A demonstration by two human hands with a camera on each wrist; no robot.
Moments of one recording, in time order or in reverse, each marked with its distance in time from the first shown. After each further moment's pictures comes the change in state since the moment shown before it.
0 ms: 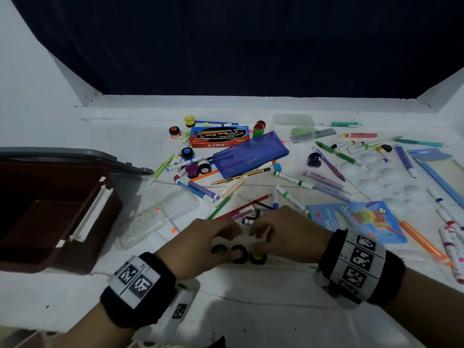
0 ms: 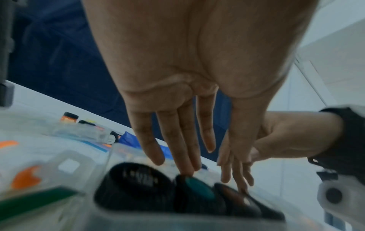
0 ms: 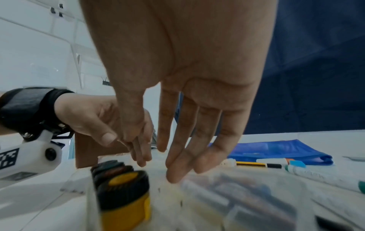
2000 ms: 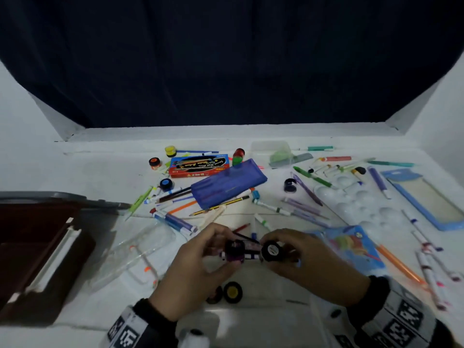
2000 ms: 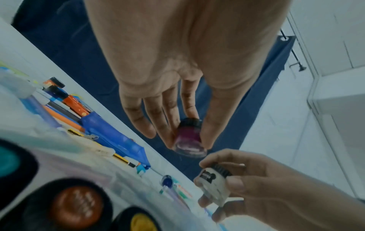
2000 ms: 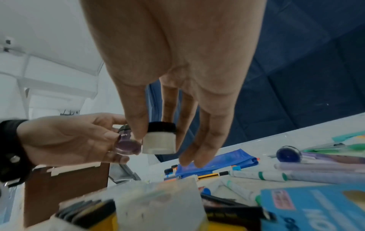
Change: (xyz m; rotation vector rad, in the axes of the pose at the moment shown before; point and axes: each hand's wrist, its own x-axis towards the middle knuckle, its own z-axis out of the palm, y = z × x) left_hand 0.033 0.062 0.009 -0.354 0.307 0.027; right_hand -0.053 0.054 -0.015 0.343 0.389 -0.093
